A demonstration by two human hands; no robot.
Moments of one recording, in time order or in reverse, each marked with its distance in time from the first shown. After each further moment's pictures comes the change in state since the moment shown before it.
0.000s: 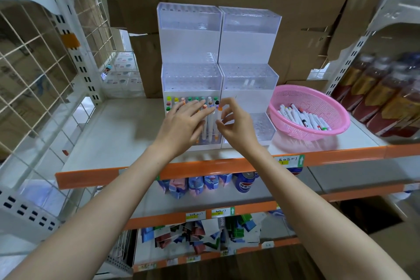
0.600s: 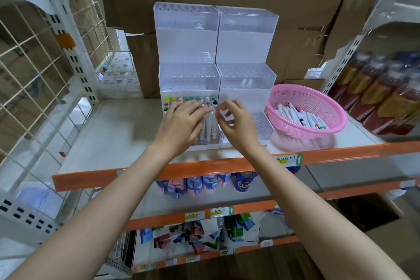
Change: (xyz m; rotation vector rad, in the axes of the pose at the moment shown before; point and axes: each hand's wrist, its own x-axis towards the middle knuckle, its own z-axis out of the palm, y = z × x) left_hand 0.003 0.002 -0.002 -0.008 -0.025 -0.027; right_hand 0.001 0.008 0.000 -0.127 0.077 -0.077
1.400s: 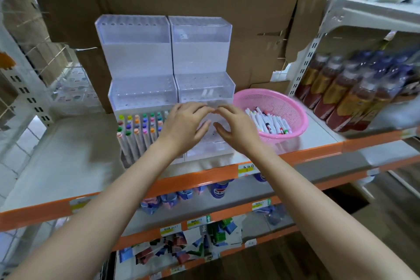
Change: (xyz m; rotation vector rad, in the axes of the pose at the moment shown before) left_hand 0.080 0.072 0.012 -0.081 0.001 0.102; right_hand 0.016 0.055 -0.087 -0.353 -0.148 -0.056
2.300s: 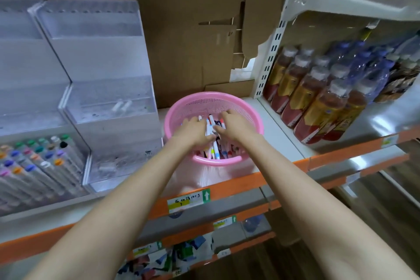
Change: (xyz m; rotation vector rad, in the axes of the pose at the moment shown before) left_hand 0.159 0.095 0.170 -0.073 -0.630 -0.343; right_hand 0.028 0.205 -0.026 -0.154 -0.494 0.399
